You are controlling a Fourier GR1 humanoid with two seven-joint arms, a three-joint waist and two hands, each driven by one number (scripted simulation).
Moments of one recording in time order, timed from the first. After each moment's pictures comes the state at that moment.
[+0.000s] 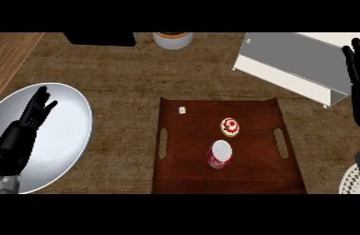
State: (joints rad) left arm 0.01 0.52 -0.05 -1.50 0.16 0.12 -0.13; right arm -0.24 -0.52 -0.02 -1.62 -0.38 -0.23 -0.10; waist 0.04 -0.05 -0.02
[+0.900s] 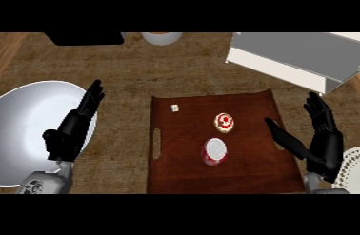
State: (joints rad) left arm -0.11 0.33 -0.21 -1.52 0.11 0.16 0.00; right arm 0.00 -0.27 0.13 -1.54 -0.09 -0.69 -0.12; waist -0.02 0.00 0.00
